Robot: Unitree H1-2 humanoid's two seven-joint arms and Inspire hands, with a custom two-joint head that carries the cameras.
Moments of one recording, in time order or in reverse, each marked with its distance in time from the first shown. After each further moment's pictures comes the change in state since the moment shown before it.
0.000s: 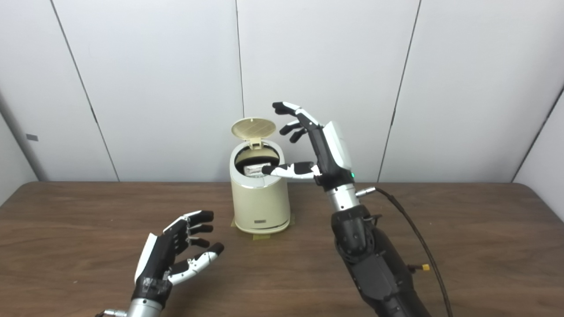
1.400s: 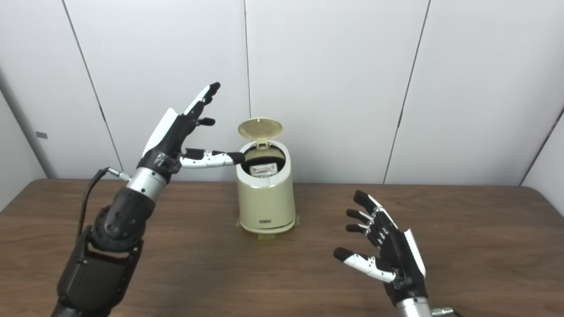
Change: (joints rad) left arm -0.556 0.212 -0.092 0.086 0.225 0.225 -0.160; right arm 0.562 0.026 -0.221 -0.477 0.484 0.298 0.450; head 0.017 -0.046
